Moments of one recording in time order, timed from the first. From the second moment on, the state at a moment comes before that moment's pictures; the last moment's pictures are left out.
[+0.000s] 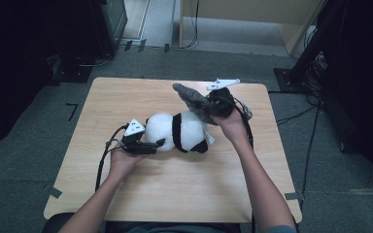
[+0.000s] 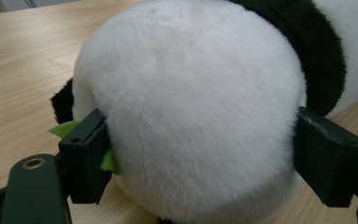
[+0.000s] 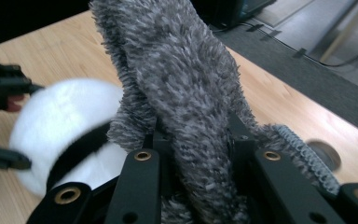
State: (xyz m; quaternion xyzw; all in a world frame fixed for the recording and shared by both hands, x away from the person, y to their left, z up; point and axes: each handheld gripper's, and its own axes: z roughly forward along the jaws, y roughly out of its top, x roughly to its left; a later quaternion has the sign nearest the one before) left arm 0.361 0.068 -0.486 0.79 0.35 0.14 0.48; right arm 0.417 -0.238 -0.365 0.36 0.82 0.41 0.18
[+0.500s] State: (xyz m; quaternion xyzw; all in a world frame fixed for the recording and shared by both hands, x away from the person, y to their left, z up) left arm 0.360 0.068 -0.484 0.79 0.35 0.13 0.49; right arm 0.467 -0.163 -0.374 0.33 0.85 0.41 0.10
